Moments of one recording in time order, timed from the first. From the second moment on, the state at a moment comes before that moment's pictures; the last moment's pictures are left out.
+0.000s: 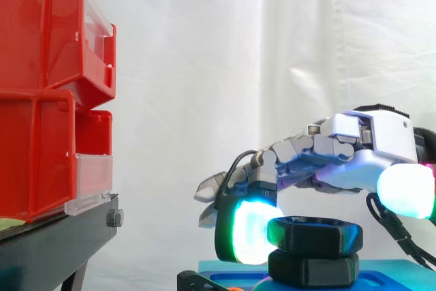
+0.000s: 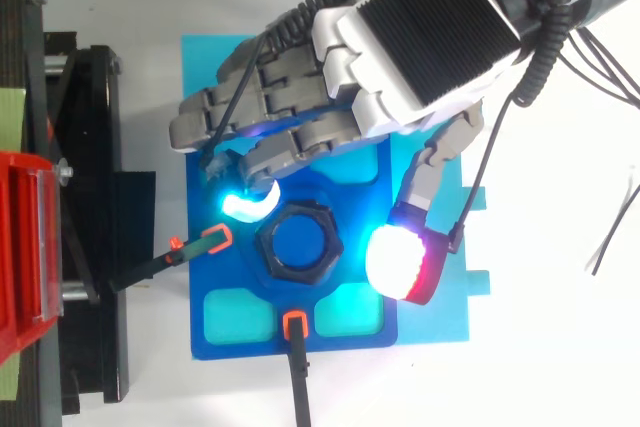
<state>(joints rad) -0.13 -2.39 -1.18 -2.45 -2.26 -1.18</state>
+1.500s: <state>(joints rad) -0.09 -2.41 -1.18 -2.41 -2.23 -1.15</state>
